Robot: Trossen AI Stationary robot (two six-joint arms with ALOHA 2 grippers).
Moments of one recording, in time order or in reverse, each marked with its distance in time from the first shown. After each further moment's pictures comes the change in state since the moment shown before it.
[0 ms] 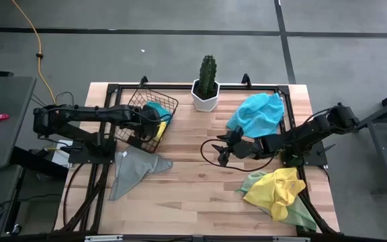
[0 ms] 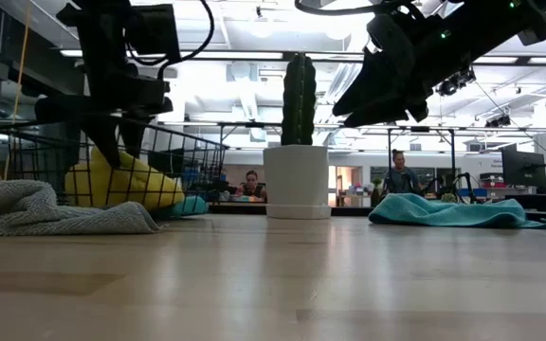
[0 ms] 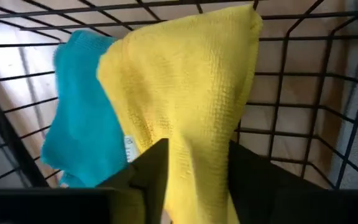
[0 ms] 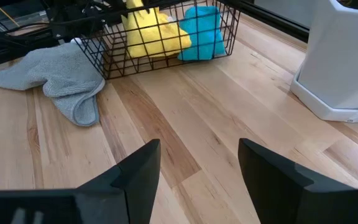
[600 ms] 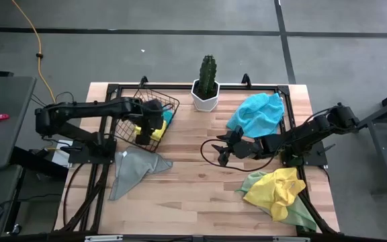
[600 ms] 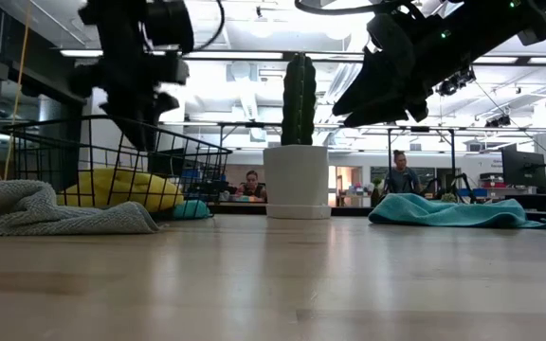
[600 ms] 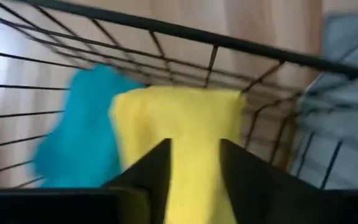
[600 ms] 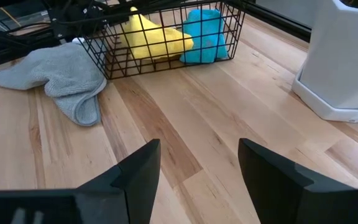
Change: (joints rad) left arm 0.080 0.024 0.107 0.003 0.259 -0.205; right arm 0.000 0.000 0.000 0.002 -0.006 0.000
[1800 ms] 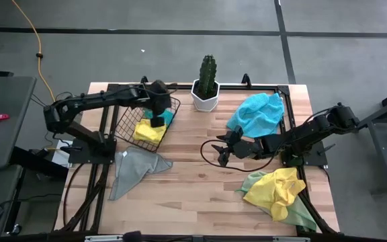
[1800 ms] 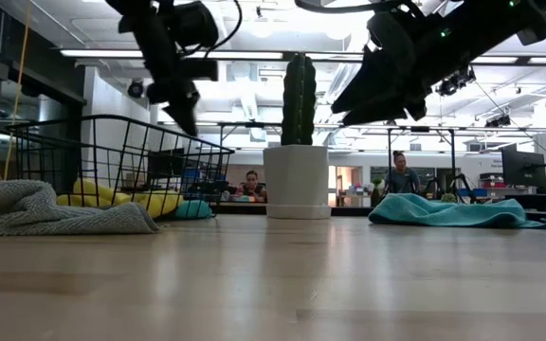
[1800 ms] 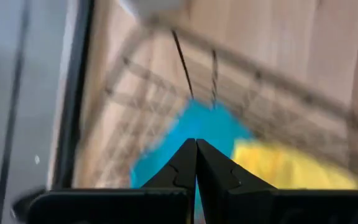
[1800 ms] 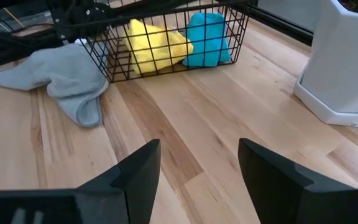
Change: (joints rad) left arm 0.163 0.121 0.160 0.165 -0.126 -0.062; right arm 0.000 0.000 0.000 0.013 -0.002 -0.015
